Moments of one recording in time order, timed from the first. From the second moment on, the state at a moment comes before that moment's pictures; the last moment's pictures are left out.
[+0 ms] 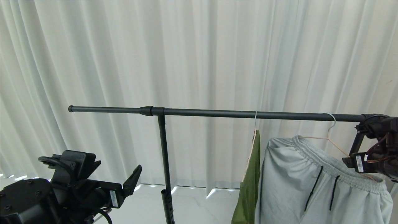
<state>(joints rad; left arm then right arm) -0.47 1.53 0.00 -1.31 0.38 0.05 0.01 1.58 -0.62 -0.35 -0.34 -0.08</state>
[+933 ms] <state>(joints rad) -0.29 1.06 0.00 -0.91 0.41 0.27 0.00 0.84 -0.26 -0.10 -0.30 -0.03</state>
